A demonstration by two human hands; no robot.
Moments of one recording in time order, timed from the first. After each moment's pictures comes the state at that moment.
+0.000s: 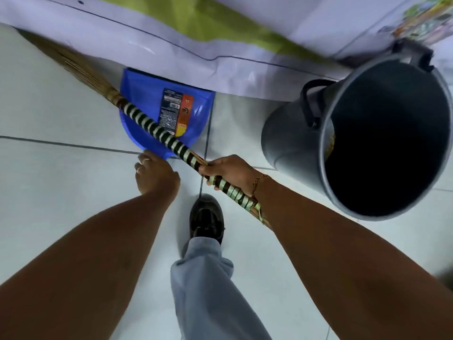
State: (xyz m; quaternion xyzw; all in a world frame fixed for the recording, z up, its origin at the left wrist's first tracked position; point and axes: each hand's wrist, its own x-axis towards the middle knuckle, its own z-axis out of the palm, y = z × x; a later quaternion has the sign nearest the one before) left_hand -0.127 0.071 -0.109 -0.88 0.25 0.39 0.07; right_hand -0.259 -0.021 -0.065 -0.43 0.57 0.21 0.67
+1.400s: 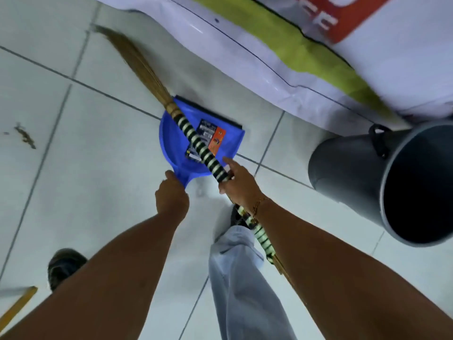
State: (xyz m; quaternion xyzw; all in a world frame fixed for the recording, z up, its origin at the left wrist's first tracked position) left_hand -0.048 0.211 -0.047 -0.89 0.13 0.43 -0.03; right_hand -0.140 0.094 -0.015 -0.61 0.53 0.22 0.55
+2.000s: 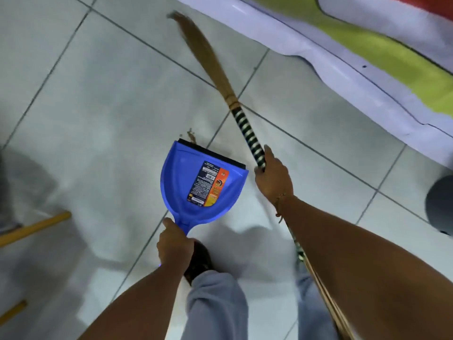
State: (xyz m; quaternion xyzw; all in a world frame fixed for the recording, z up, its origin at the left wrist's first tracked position) left_hand 0.165 0.560 0.020 -0.90 -0.09 0.42 -0.07; right_hand 0.128 0.345 0.005 -0.76 0.48 0.19 0.40
